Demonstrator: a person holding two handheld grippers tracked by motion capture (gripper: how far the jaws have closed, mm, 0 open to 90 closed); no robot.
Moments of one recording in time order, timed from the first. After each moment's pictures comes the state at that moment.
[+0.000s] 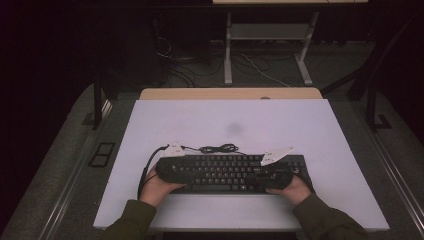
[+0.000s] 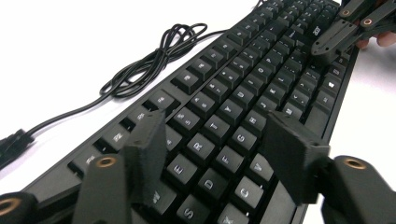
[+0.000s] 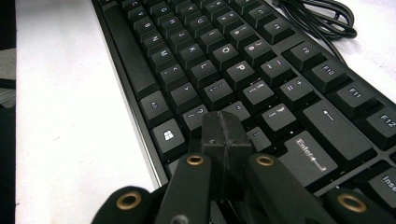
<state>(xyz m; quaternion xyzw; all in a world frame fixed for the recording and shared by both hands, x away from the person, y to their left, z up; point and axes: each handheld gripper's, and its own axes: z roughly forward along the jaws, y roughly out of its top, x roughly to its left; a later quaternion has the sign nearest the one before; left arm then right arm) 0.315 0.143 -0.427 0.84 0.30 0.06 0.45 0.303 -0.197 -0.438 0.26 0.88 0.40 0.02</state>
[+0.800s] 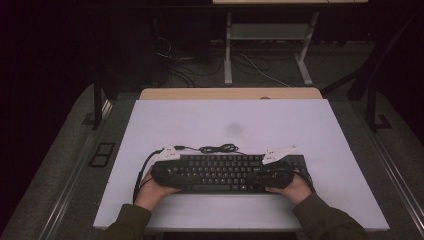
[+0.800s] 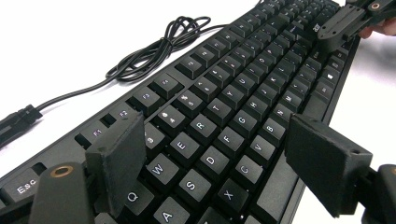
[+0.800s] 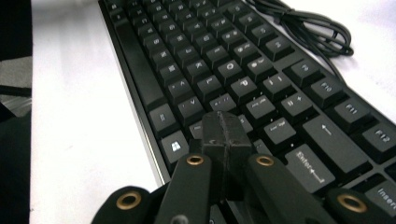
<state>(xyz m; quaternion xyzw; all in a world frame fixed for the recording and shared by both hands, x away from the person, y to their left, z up) 0.307 0.154 -0.432 0.83 0.31 0.06 0.46 0.303 -0.199 -0.431 0.26 0.87 0.42 0.02</state>
